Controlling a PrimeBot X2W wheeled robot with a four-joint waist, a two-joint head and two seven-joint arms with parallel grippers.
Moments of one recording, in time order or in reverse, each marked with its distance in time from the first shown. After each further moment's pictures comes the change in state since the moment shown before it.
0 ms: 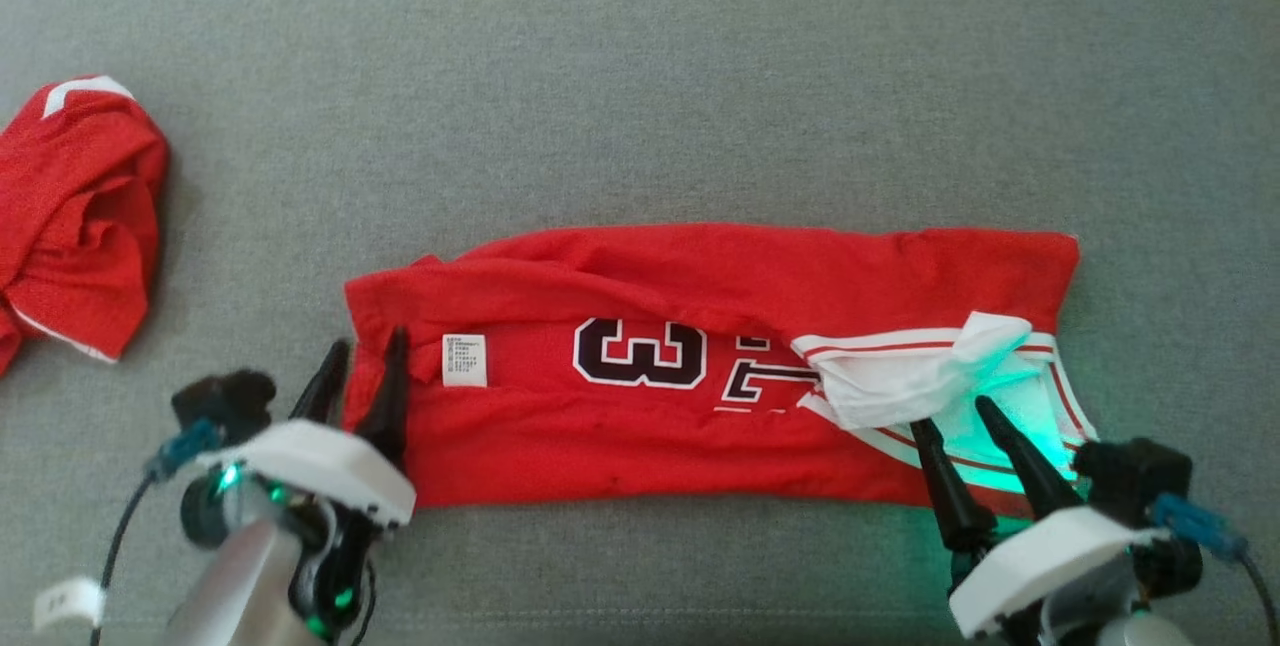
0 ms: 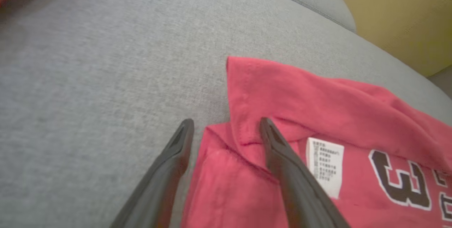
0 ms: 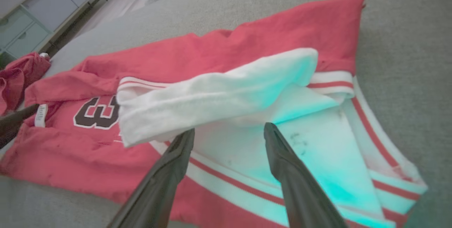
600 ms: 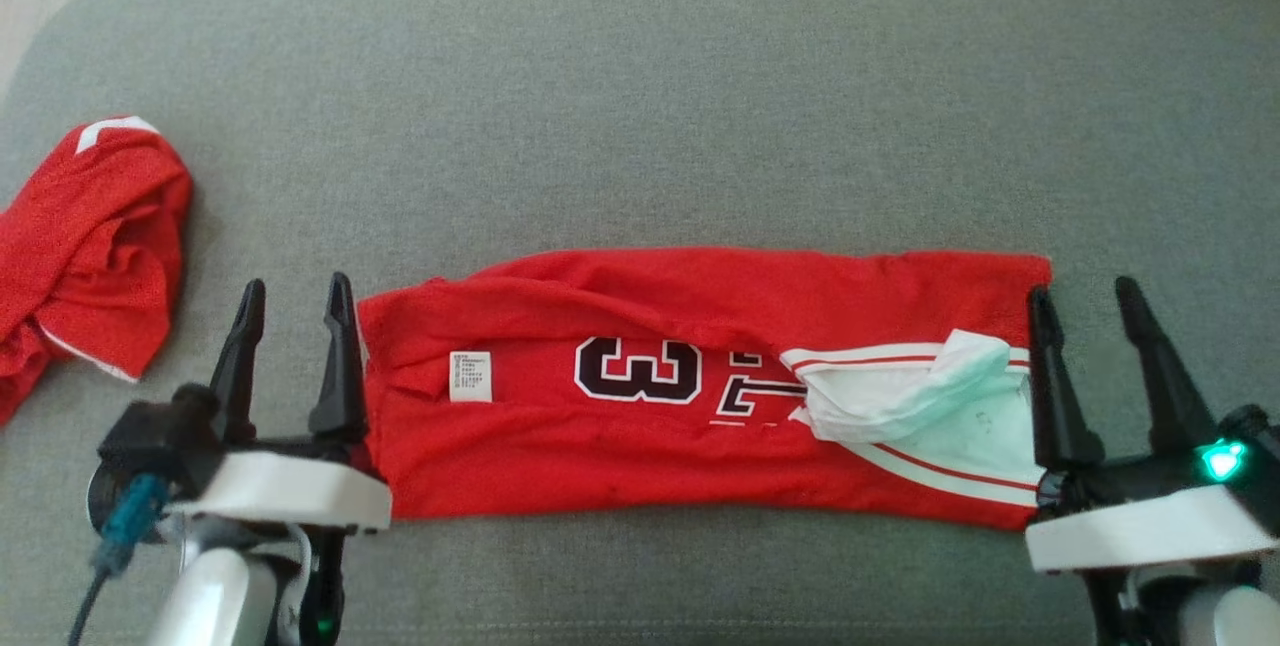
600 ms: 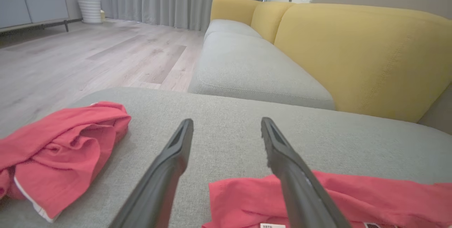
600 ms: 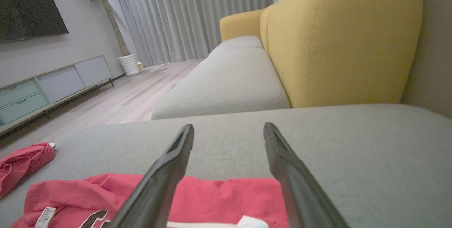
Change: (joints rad) left arm 0.221 0.015 0.151 -0.533 0.319 0.166 -0.032; right arm 0.023 0.060 -0.140 -0.288 -0.134 0.000 -0.136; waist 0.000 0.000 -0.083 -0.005
